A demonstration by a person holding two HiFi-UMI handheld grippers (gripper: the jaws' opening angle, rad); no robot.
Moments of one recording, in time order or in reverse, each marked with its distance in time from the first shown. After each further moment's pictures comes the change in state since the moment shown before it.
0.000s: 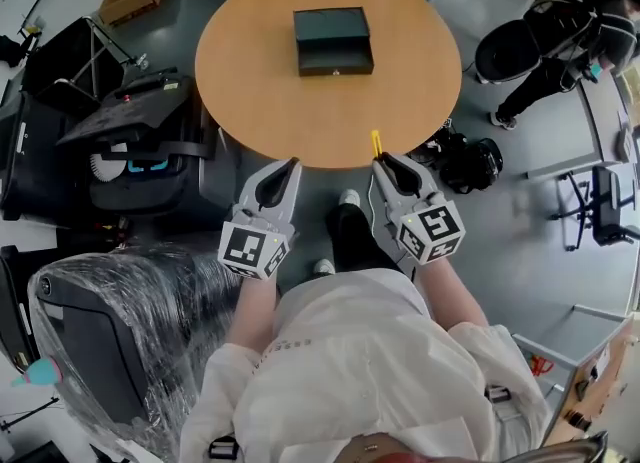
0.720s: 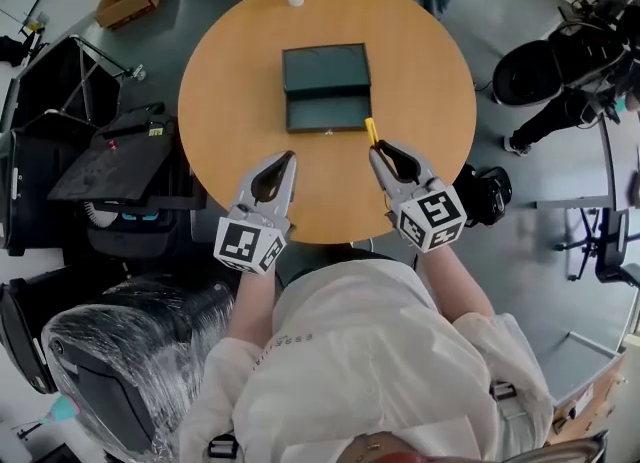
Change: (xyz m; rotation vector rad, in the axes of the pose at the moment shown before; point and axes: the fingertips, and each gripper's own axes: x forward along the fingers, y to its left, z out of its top) left arm 0.200 0.103 0.001 -0.013 0.003 0.048; right arm 0.162 -0.168 0.039 0.010 0.038 0.078
